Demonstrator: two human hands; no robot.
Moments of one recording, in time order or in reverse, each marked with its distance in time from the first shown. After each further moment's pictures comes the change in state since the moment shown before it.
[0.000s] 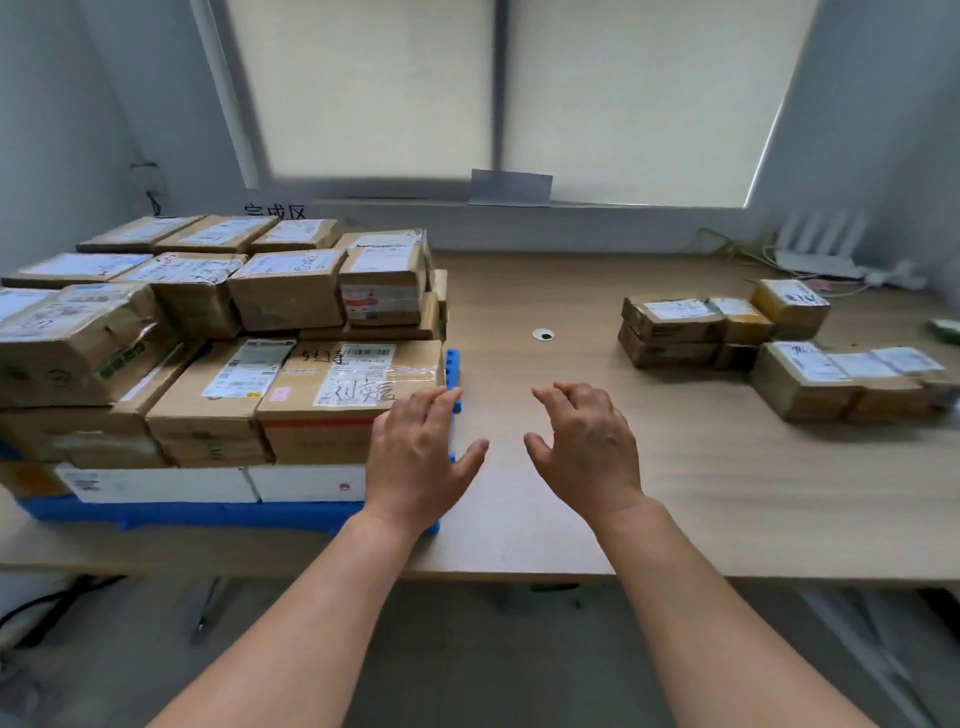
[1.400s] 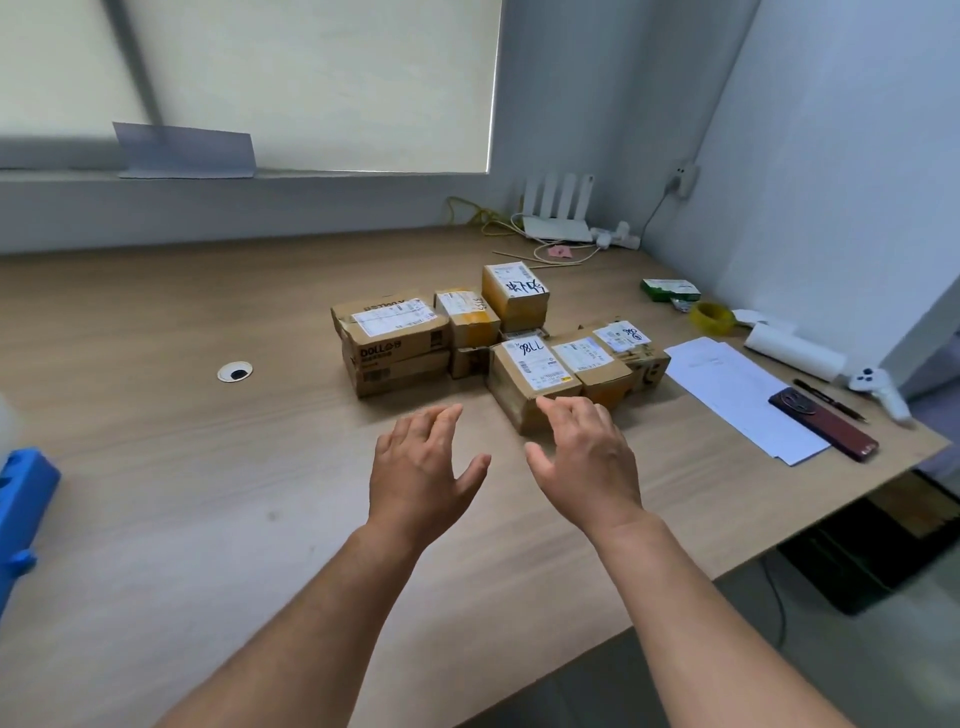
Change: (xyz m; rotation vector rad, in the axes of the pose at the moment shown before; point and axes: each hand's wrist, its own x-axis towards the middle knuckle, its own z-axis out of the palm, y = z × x) left_hand 0.163 0.309 0.266 -0.229 -0.333 0.220; right_hand 0.066 0.389 -0.060 -0.205 -0.062 0.410
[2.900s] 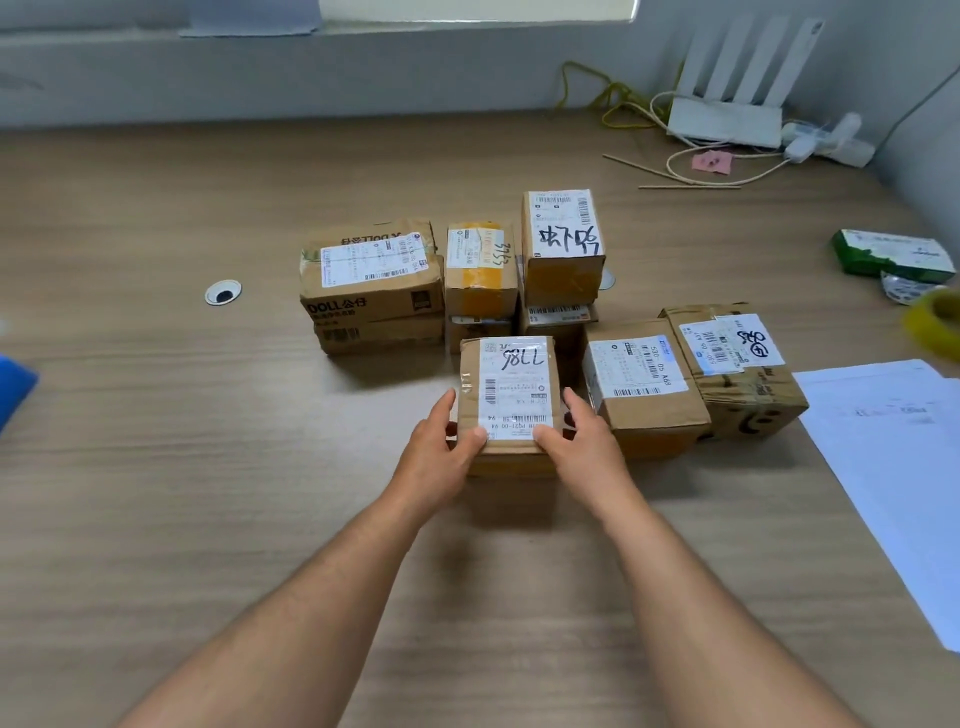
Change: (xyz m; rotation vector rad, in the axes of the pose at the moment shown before) left_hand 0.142 0.044 0.164 -0.646 -0.205 -0.782; right_hand 0.187 0.153 0.135 0.682 -0.614 0.193
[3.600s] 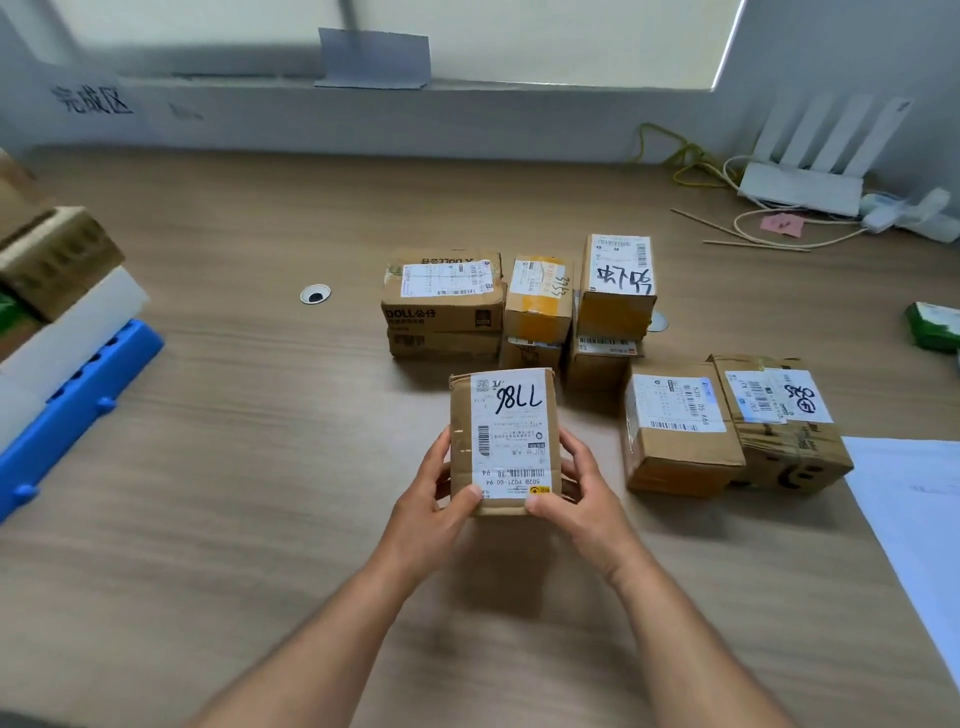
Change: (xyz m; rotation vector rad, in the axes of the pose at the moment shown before) left_hand -0.079 -0.027 -0.012 -0.249 0.174 0.068; right_hand -0.040 0.015 0.013 0.365 -0.329 -0.228
